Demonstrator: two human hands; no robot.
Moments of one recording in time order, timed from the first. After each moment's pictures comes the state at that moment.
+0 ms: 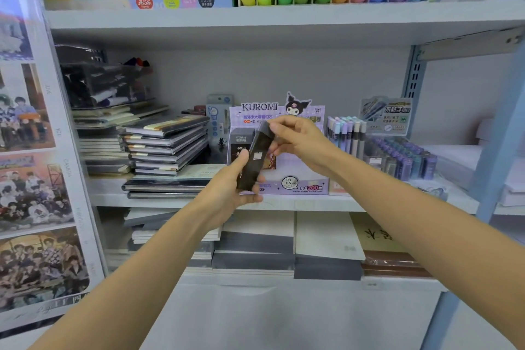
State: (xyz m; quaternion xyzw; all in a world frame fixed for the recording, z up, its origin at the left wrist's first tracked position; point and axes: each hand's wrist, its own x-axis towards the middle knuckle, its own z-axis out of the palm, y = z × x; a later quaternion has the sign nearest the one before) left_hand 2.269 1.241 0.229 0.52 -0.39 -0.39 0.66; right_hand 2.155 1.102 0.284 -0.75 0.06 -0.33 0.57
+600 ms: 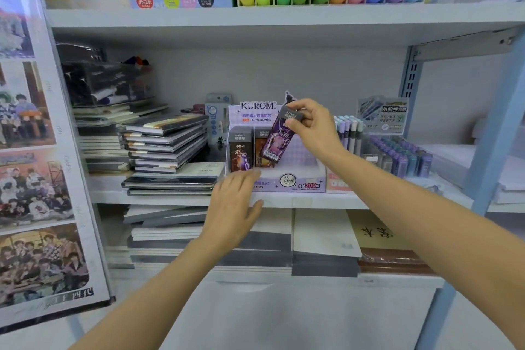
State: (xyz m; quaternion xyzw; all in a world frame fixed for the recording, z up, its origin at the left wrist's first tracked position) left_hand 2.263 1.248 0.176 0.71 -0.60 0.23 0.29; right_hand 2.150 1.085 0.288 -0.77 0.17 -0.49 0.37
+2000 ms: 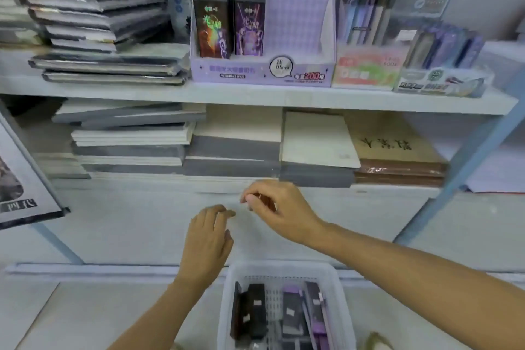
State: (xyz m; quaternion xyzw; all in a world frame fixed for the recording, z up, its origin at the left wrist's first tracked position) left_hand 2.248 1.285 -0.075 0.76 -0.58 0.14 0.25; right_hand 2.109 1.160 0.023 -0.91 0.08 -0.29 0.30
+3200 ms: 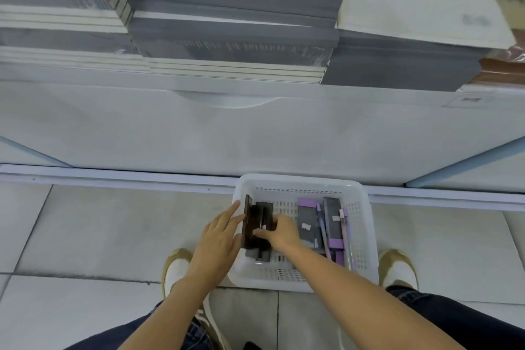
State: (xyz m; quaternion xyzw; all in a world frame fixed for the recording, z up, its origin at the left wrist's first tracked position) left_hand 2.218 1.346 -0.251 0.80 -0.53 -0.22 0.17; right_hand 2.106 1.214 -0.300 -0.65 0.52 0.08 0.56
